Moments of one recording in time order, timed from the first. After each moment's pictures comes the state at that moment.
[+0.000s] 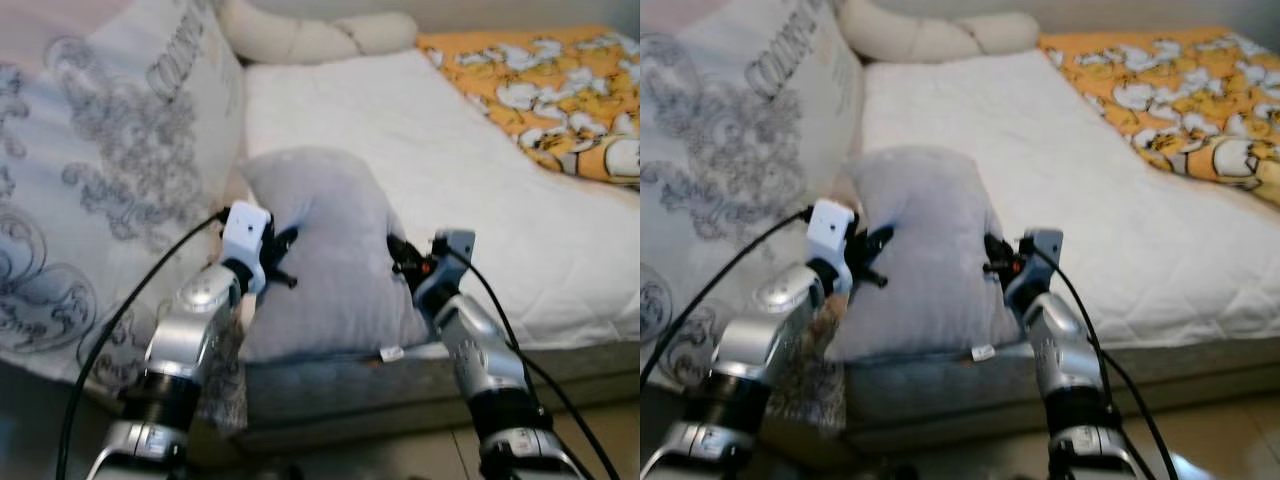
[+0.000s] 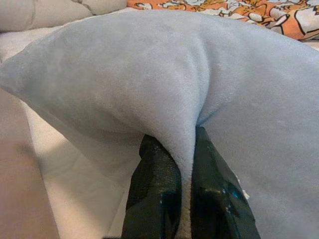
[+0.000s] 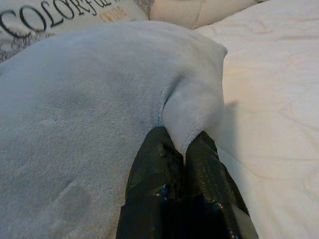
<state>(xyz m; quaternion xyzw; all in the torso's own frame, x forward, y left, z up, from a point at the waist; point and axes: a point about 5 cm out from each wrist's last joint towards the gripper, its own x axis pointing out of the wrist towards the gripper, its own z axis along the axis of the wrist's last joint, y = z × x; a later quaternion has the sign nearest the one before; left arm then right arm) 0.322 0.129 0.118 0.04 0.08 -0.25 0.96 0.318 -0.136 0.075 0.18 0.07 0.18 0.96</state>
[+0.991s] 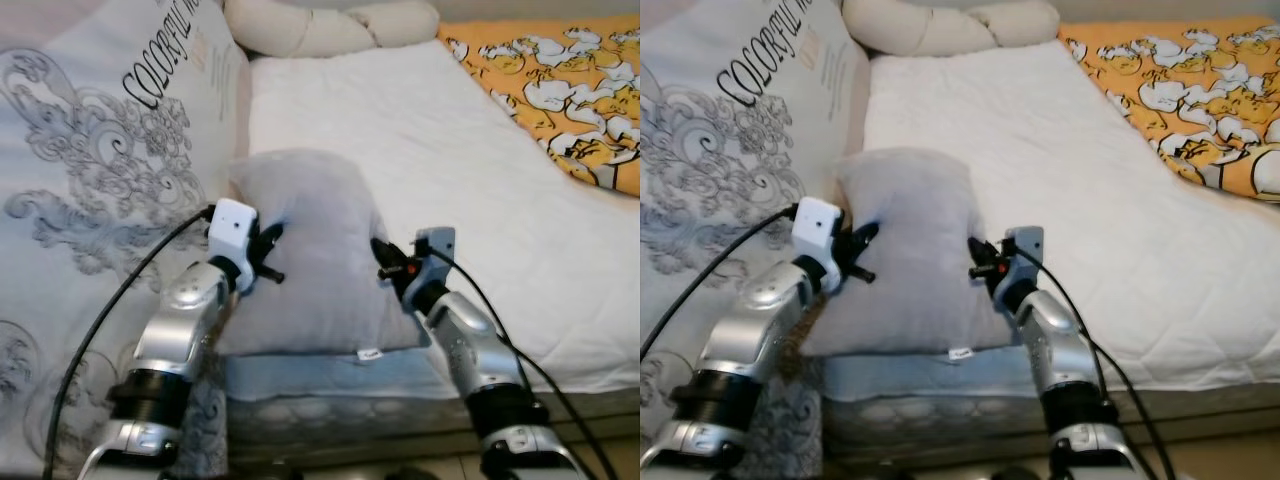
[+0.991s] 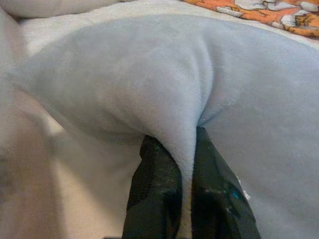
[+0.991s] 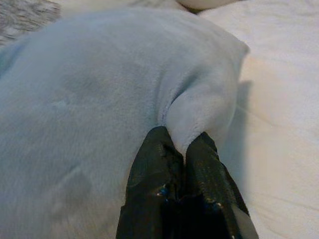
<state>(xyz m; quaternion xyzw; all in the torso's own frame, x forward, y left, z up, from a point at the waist) 0.324 0.132 0.116 0.04 0.08 -0.24 0.97 0.318 -0.130 0.074 0.14 0.09 0.23 0.96</state>
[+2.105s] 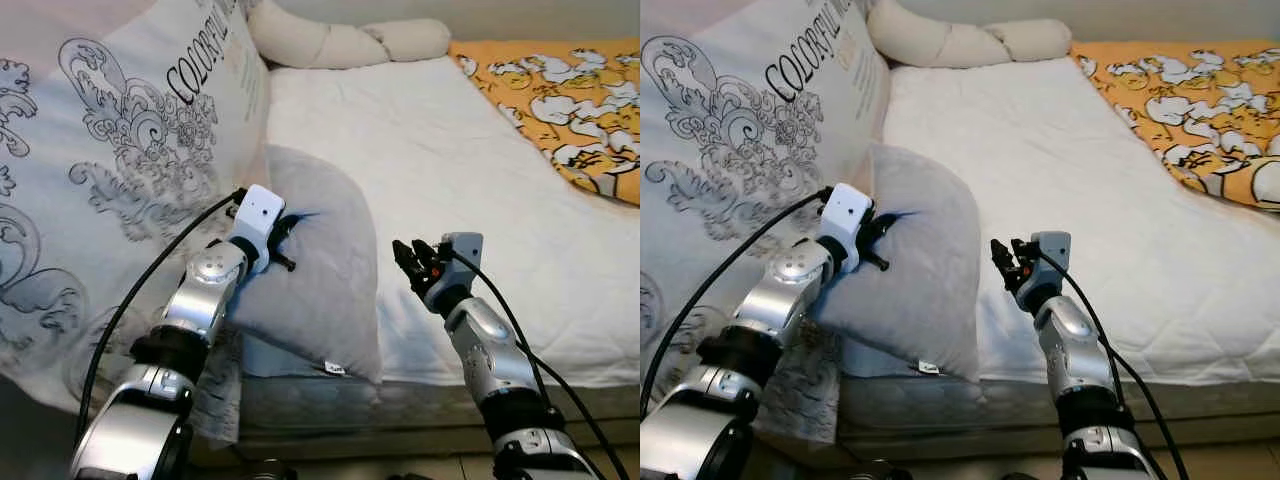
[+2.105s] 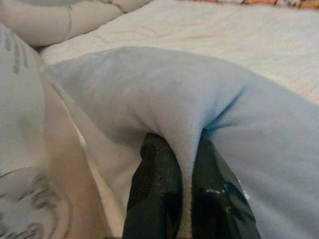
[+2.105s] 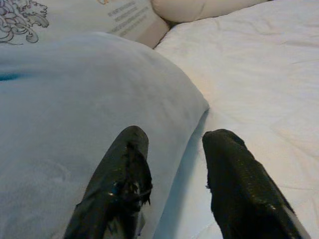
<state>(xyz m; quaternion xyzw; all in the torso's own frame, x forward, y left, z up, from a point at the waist) 0.360 0.130 0.120 0.15 0.07 -0.24 0.96 0.316 -0.154 0.068 0.12 0.08 0.16 0.98</state>
